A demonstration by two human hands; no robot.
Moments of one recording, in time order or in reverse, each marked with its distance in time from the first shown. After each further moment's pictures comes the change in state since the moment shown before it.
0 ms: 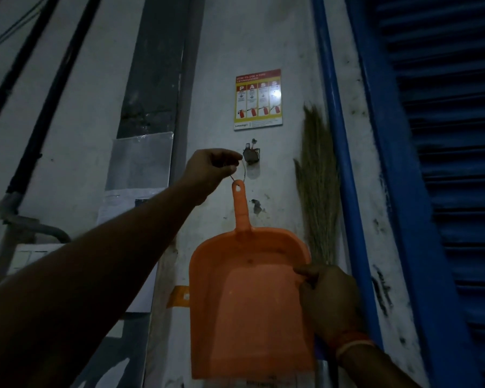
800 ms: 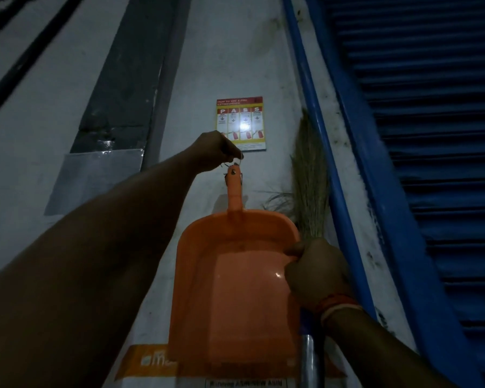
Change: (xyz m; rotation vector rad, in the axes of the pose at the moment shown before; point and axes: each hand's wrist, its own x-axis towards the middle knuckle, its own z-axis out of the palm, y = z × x) left_hand 0.137 0.008 0.010 0.587 -0.167 0.291; right_hand 0.093 -0.050 0.003 -0.219 0.117 -0.038
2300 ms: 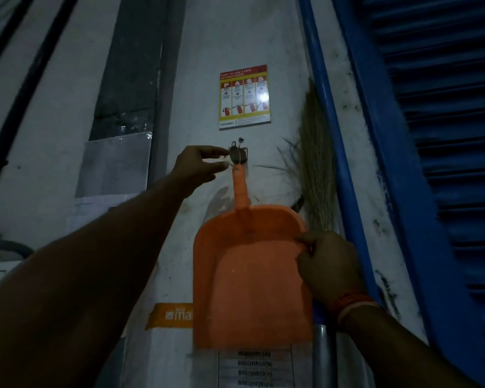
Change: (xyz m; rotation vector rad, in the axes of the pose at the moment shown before) left_hand -0.083 -0.007 0.035 -0.580 0.120 -0.366; right_hand -0.026 0.040 -0.002 0.149 -0.073 -0.060
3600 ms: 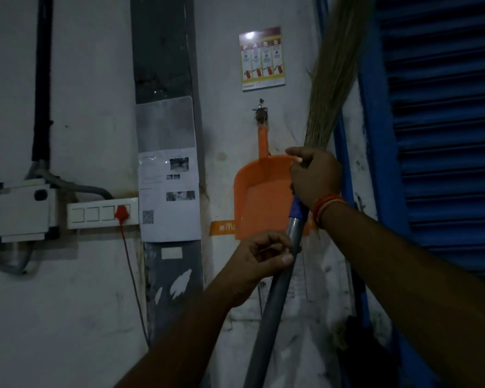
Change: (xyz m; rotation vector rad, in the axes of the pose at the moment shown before) left_hand -0.378 0.059 -0.043 -0.735 -0.537 -0.171; right_hand -0.101 -0.163 -0.051 0.384 0.204 0.040
